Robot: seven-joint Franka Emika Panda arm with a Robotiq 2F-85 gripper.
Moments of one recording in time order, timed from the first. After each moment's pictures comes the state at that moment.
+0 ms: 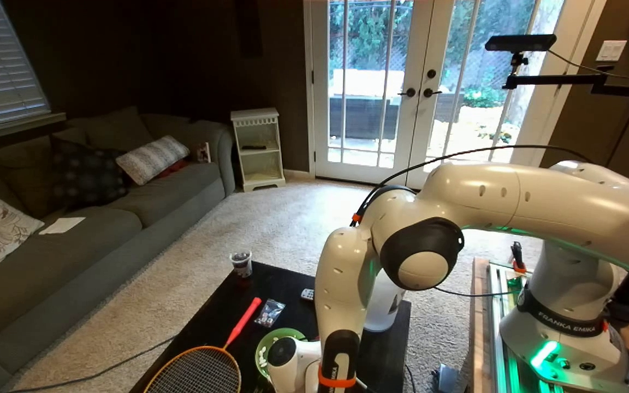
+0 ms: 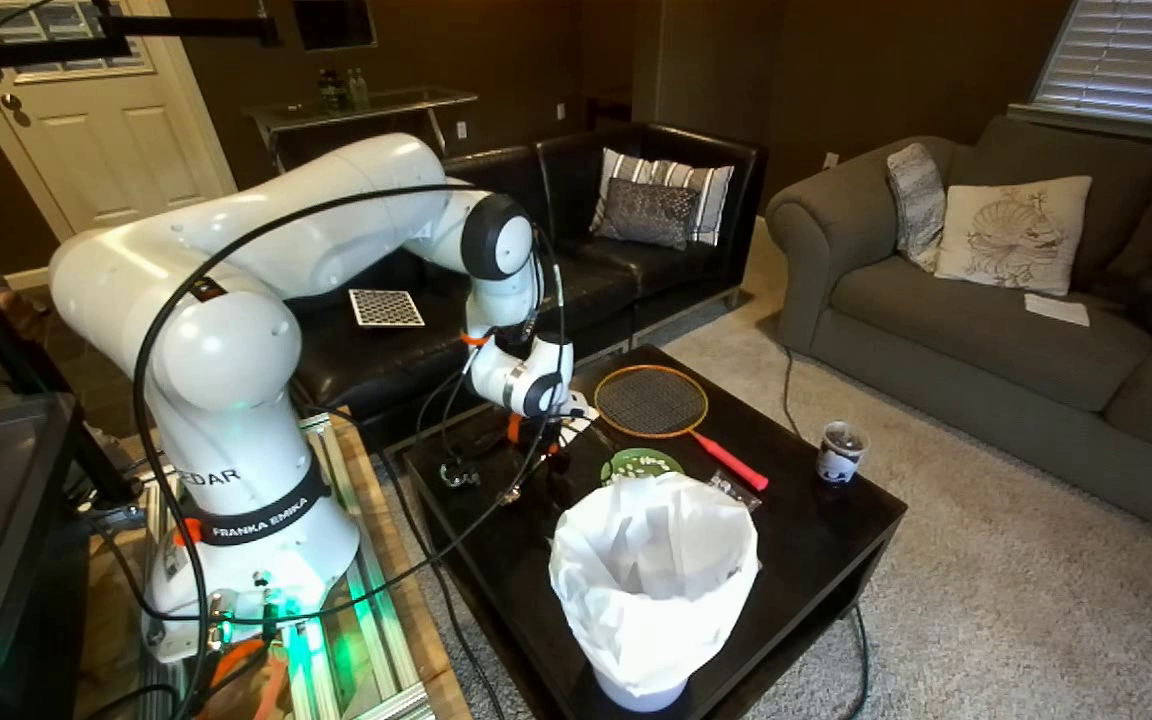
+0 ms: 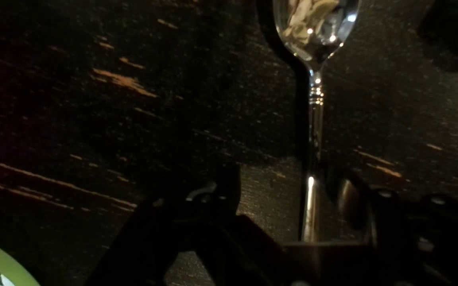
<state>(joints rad) 0.43 1.40 0.04 -1.58 -0.05 2.85 0.03</state>
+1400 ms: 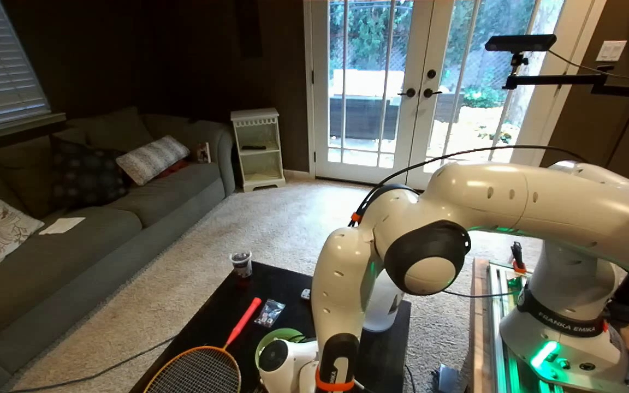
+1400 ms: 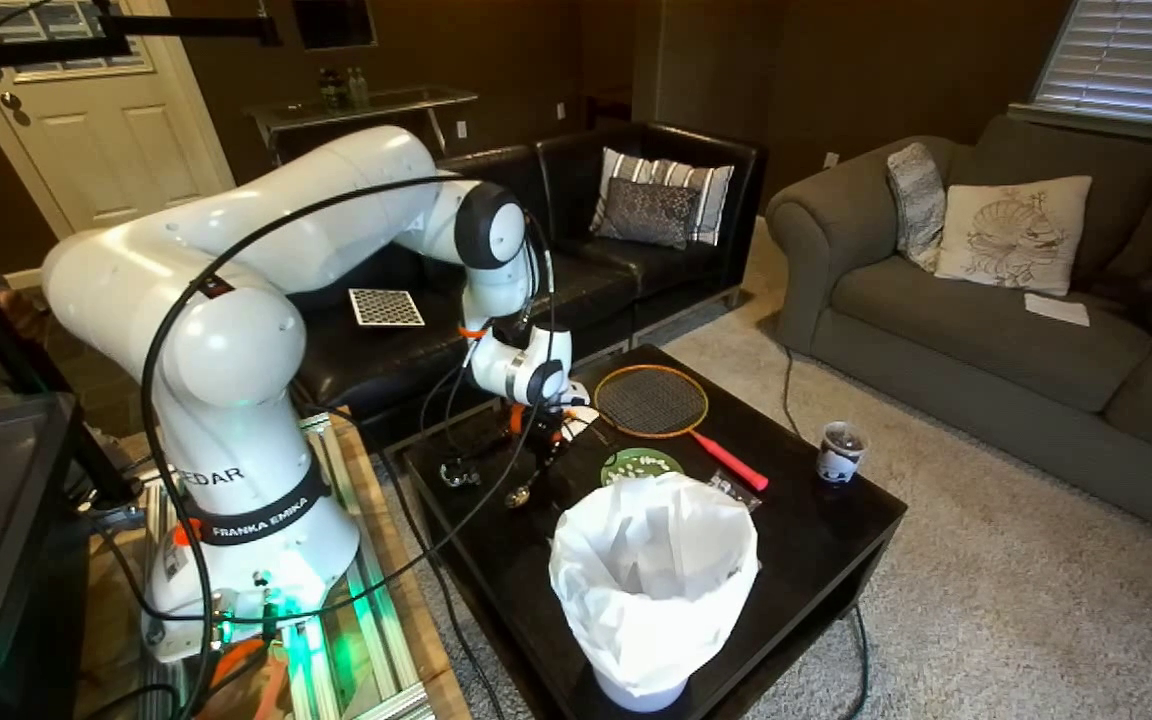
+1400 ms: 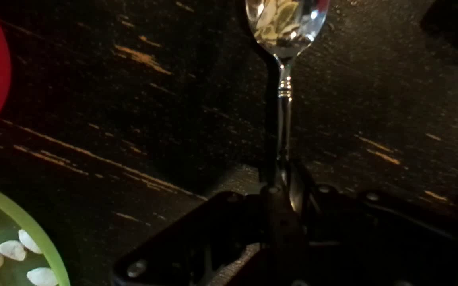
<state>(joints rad) 0.48 1.38 0.01 -1.56 -0.07 2.79 0.04</state>
